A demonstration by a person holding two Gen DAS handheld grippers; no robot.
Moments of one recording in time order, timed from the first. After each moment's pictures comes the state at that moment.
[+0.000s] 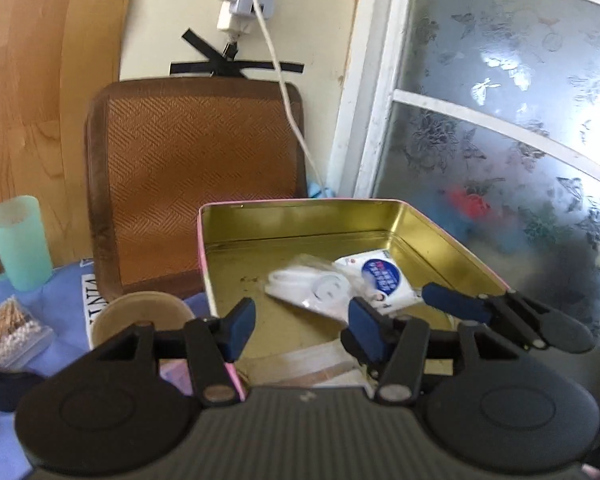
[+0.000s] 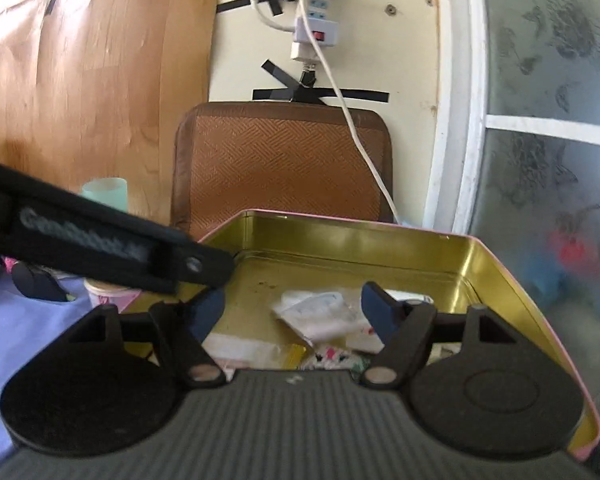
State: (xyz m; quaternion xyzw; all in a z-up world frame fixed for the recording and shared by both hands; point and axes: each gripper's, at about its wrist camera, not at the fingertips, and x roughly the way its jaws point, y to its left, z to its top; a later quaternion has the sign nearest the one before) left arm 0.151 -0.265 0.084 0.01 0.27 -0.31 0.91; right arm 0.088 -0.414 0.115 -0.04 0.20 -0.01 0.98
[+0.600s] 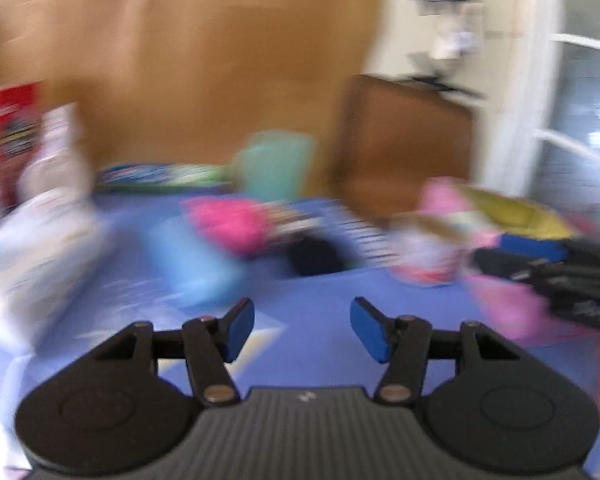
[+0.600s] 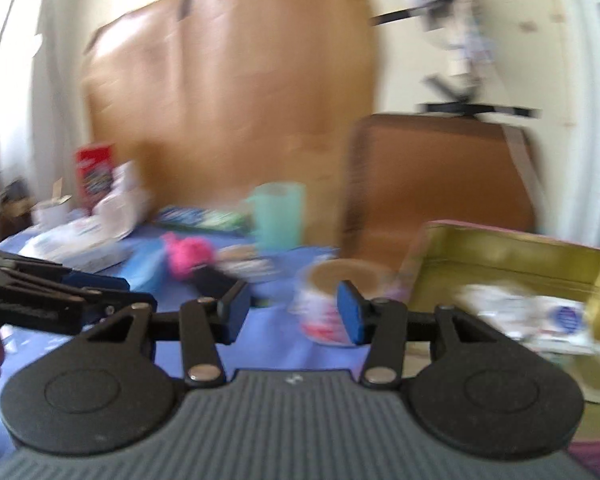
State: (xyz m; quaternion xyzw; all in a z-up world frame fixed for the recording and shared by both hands) left arm 0.085 -0.024 0.031 -0.05 0.27 -0.10 0.96; right arm 0.083 -0.294 0.130 -0.03 0.22 0.19 0.96
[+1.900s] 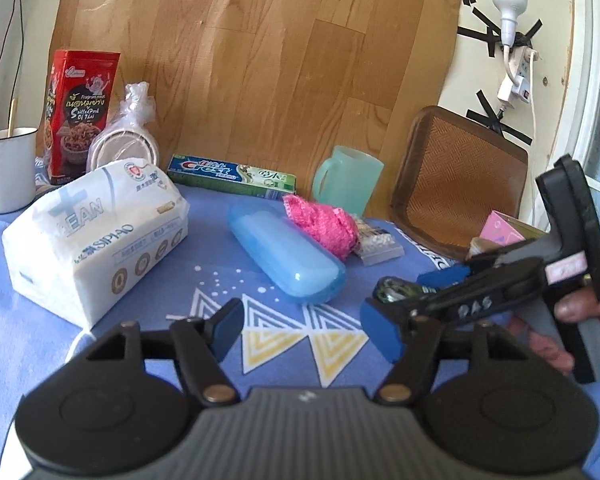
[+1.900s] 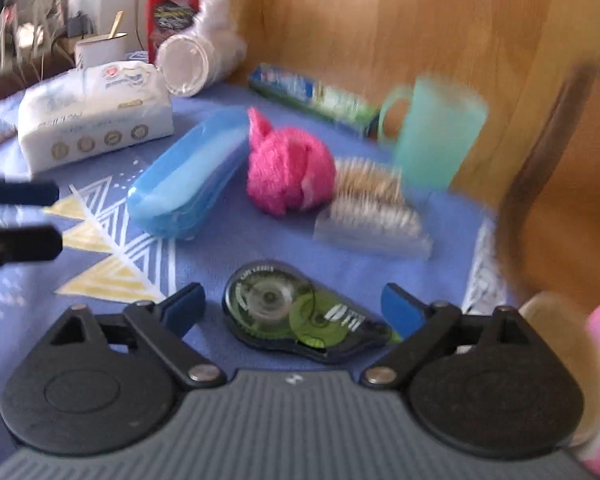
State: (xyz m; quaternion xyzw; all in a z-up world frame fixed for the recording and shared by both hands) left arm 0.080 0.024 0.007 -0.11 0.23 -0.07 0.96; right arm 0.211 -0.175 0.061 -0.15 0.40 0.32 0.85
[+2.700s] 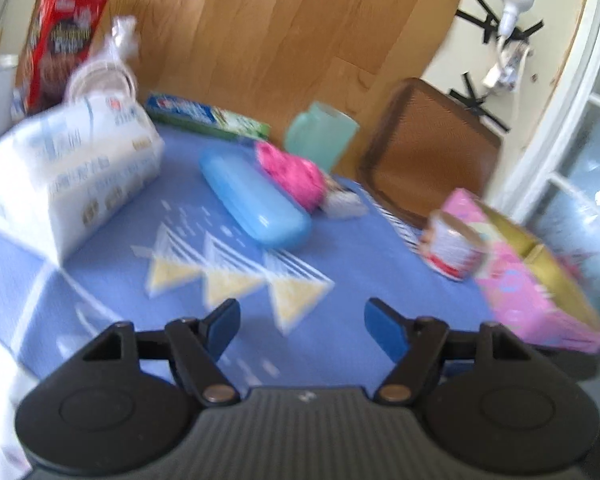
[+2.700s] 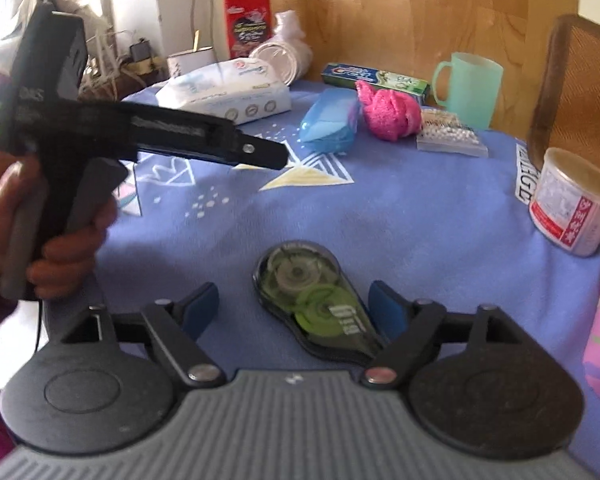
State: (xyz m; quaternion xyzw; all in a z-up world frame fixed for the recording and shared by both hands) left arm 0.067 0.030 0.004 -0.18 0.31 -0.15 0.92; right arm 0.064 -0.194 0.075 -0.09 0.38 0.36 0.85
